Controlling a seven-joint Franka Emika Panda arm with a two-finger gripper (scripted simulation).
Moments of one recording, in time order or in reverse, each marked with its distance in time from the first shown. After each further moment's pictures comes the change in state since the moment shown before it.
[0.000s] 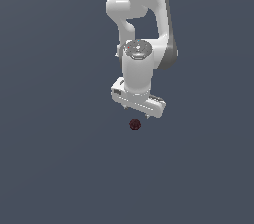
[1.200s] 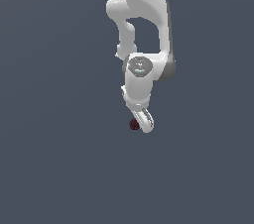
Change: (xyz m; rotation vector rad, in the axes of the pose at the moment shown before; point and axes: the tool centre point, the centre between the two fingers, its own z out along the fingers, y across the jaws) arm -0.002 0.001 0.050 -0.027 0.009 0.651
